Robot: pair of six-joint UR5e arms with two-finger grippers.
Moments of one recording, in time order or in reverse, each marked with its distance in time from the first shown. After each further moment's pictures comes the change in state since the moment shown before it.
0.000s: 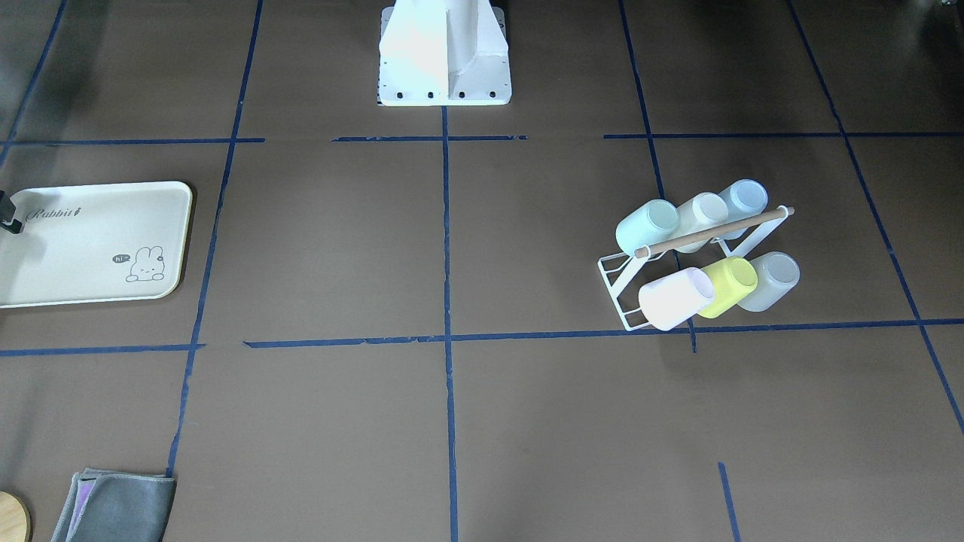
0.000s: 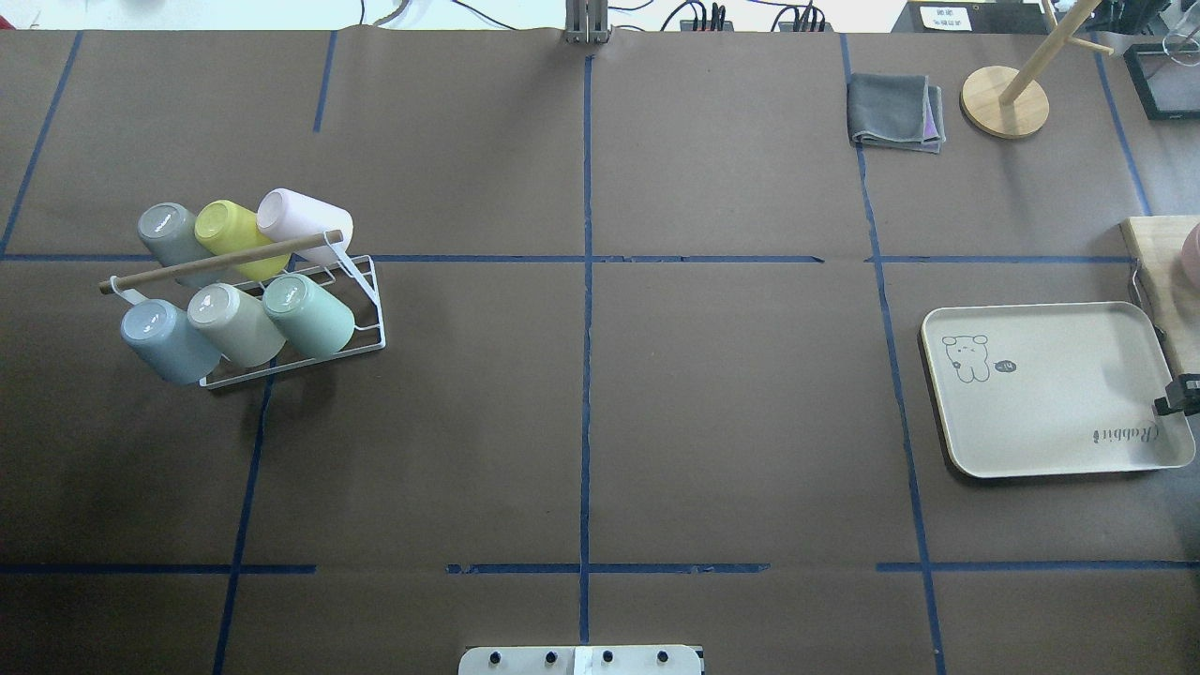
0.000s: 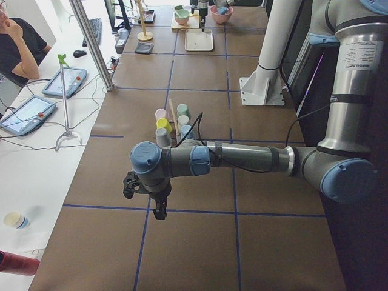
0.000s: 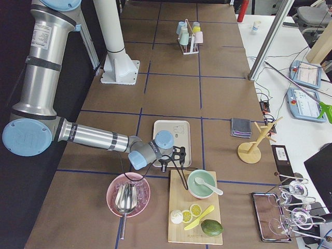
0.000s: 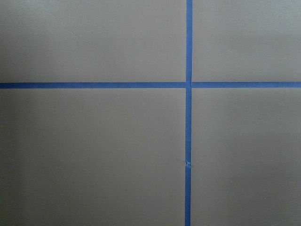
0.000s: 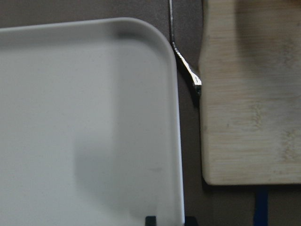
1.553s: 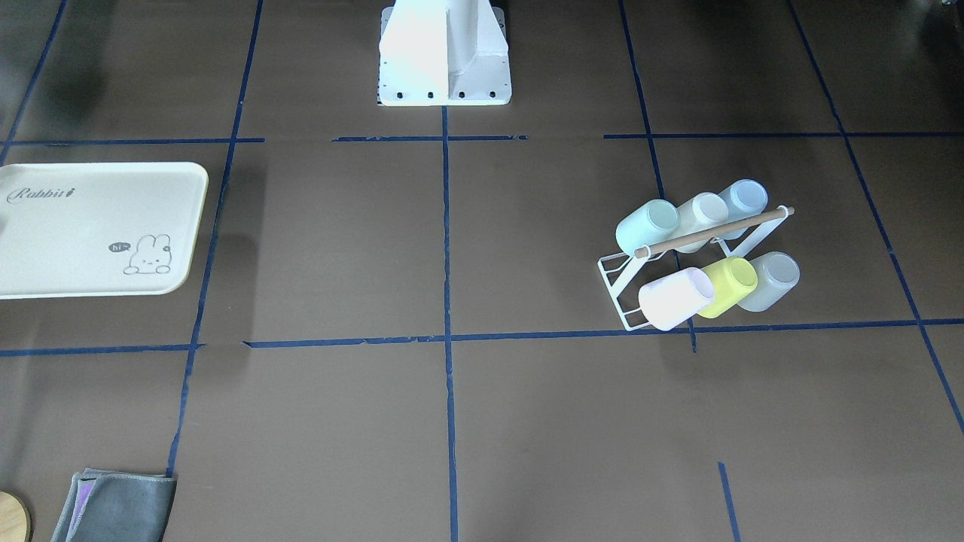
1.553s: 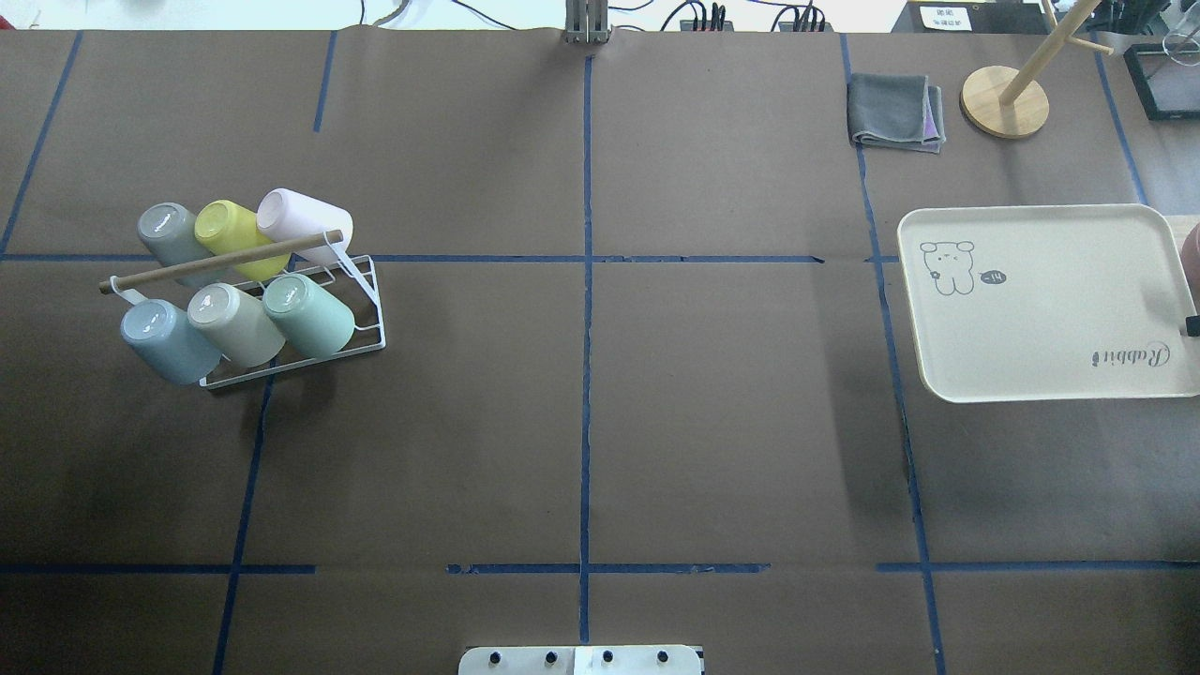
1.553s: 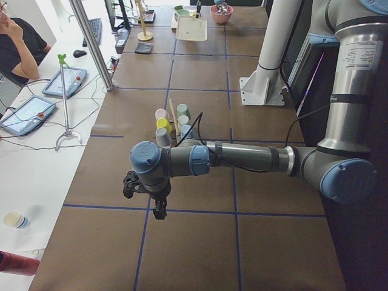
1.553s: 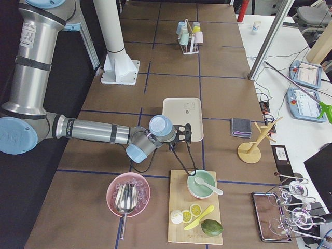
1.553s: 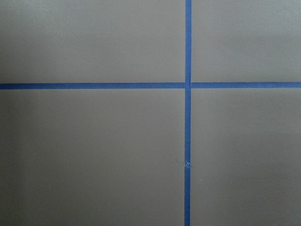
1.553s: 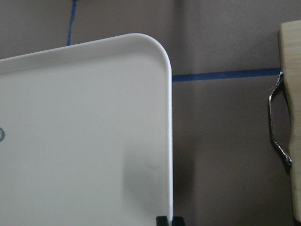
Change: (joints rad) left arm 0.001 -0.001 0.000 -0.001 0.000 0.001; right arm 0.240 0.006 0.186 0.160 0.257 0.097
